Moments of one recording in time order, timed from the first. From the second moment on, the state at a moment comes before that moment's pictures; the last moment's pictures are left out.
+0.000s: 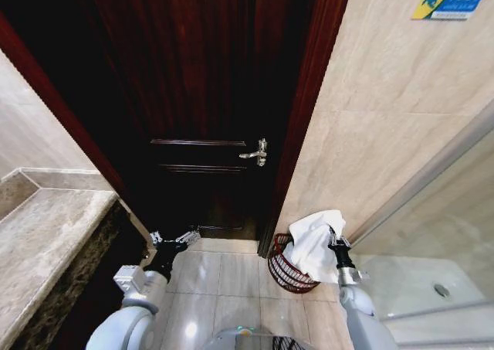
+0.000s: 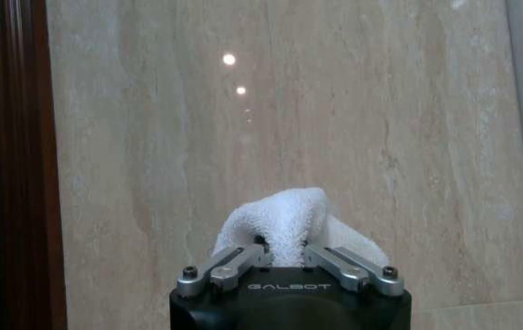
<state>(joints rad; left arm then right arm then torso) 1.81 -1.54 -0.65 -2.49 -0.24 0.32 0.07 -1.18 1.33 0.71 1.13 0.48 0.66 -0.40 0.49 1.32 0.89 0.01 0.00</state>
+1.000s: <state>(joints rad) 1.81 -1.54 -0.65 -2.49 -0.24 0.32 0.07 -1.32 1.34 0.74 1.37 0.48 0.61 -0.33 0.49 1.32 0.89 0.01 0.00</state>
